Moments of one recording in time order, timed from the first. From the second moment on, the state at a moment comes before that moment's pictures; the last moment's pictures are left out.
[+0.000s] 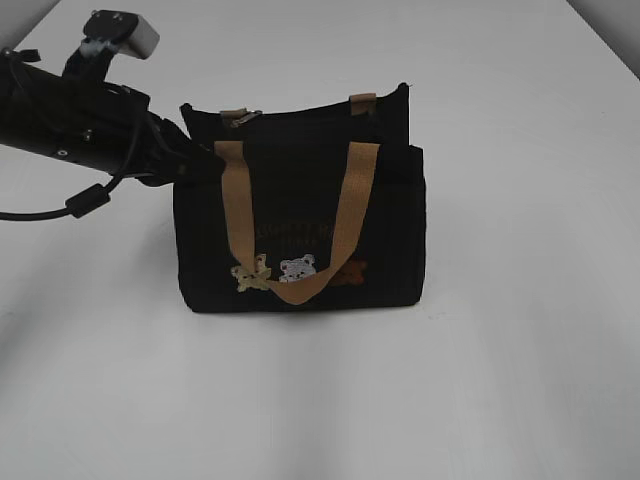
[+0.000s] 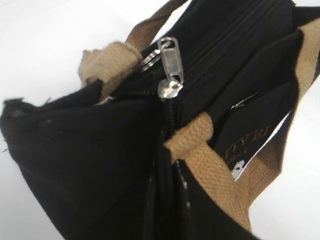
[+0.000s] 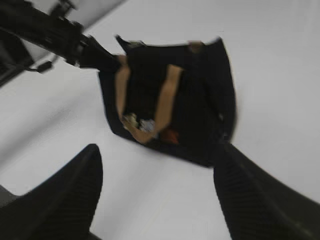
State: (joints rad) left arm -0.26 1.70 -1.01 -1.19 0.59 1.51; right arm -0.10 0.26 -0.56 0.86 0.91 -0.68
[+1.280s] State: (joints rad) left arm -0.26 1.69 -1.01 -1.22 0.54 1.51; right arm 0.39 1.93 -1.59 1.15 0.73 -0.69
